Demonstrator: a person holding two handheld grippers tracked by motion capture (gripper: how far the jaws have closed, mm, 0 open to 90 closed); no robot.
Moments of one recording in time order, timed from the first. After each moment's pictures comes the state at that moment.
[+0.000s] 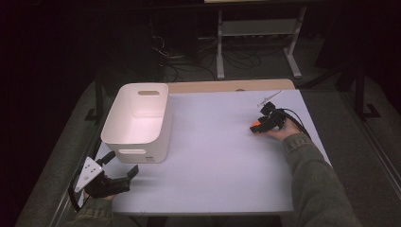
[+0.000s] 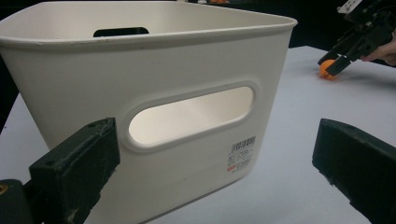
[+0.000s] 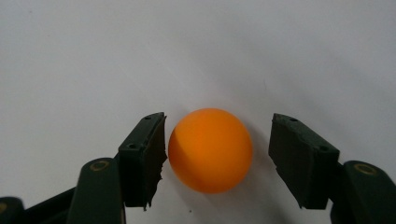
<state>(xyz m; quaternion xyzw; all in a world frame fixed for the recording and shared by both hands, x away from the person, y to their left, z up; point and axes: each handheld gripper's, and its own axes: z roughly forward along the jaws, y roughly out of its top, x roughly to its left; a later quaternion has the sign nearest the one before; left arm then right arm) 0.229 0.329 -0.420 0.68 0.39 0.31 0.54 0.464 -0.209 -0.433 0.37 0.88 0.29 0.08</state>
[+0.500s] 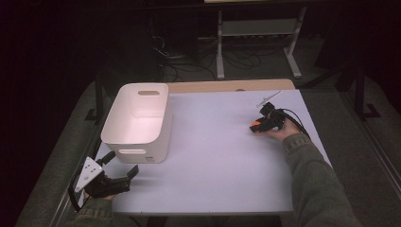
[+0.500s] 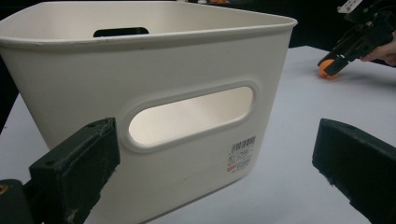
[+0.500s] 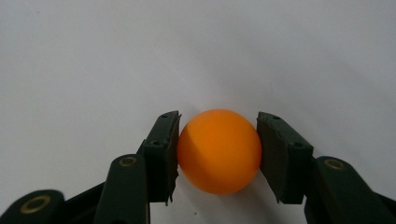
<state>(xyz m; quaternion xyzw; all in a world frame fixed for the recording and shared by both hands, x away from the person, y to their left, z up) 0.229 0.329 -0.420 0.68 0.39 0.31 0.54 0.462 -0.206 -0.432 0.36 0.88 0.29 0.07</state>
